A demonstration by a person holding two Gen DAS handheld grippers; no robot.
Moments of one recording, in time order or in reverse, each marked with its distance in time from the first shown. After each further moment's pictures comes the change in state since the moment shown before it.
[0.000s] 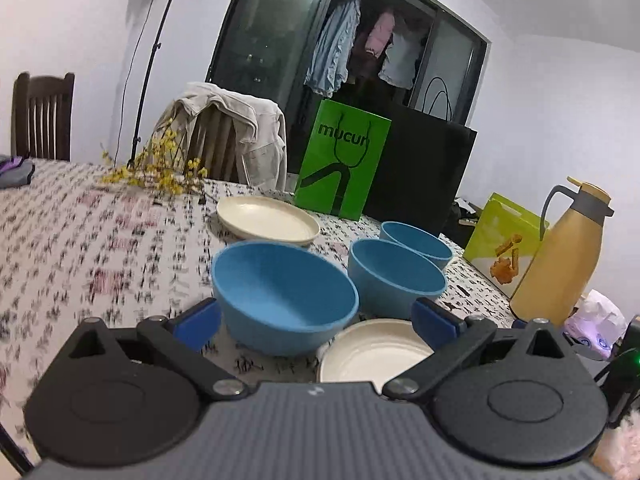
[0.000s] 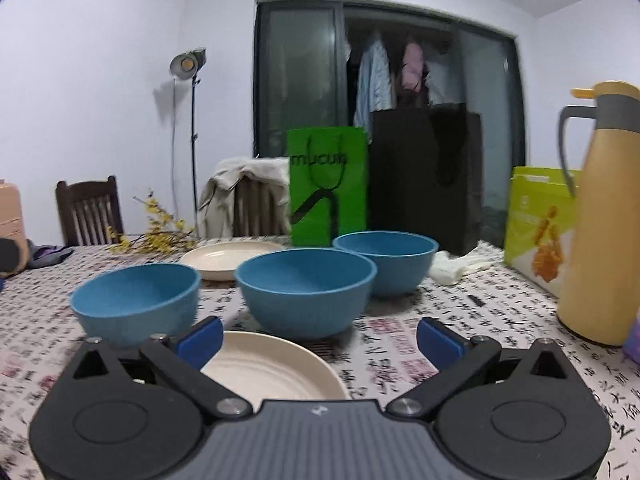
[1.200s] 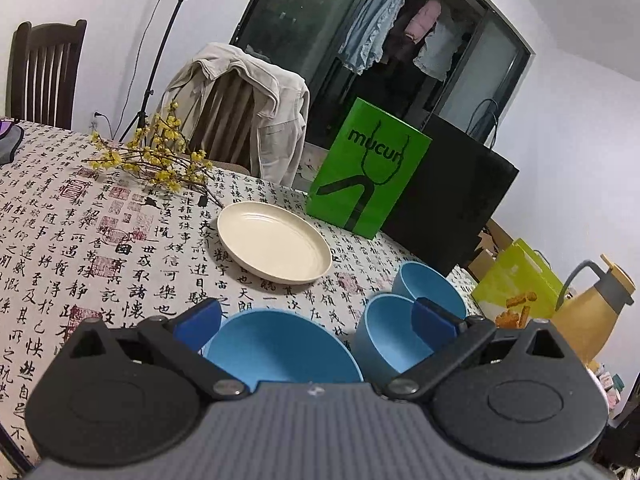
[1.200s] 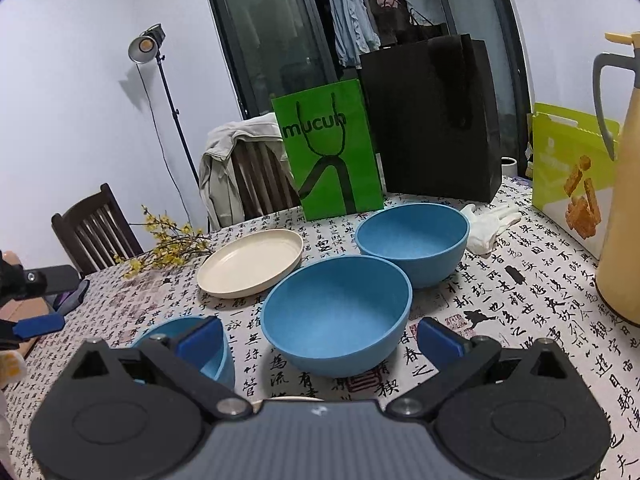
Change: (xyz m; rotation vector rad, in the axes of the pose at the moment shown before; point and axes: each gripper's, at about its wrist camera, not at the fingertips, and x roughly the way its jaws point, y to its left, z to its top) left arm 0.075 0.033 0.100 -0.189 0.114 0.002; right arm 0.047 -0.007 0.089 0.212 0.206 0.046
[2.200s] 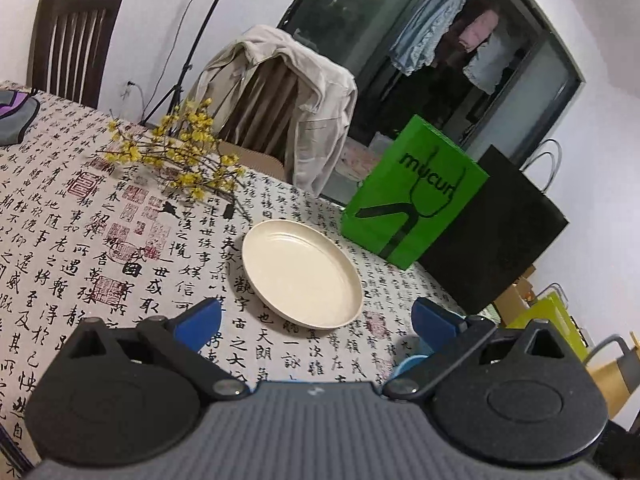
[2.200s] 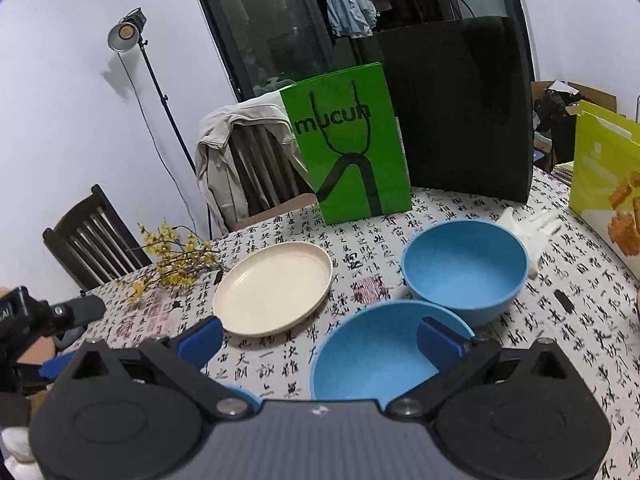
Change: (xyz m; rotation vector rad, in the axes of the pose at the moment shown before) left arm 0.060 0.030 0.066 -0.153 0.048 0.080; right arm 0.074 0.047 0.082 0.060 0.107 -0.006
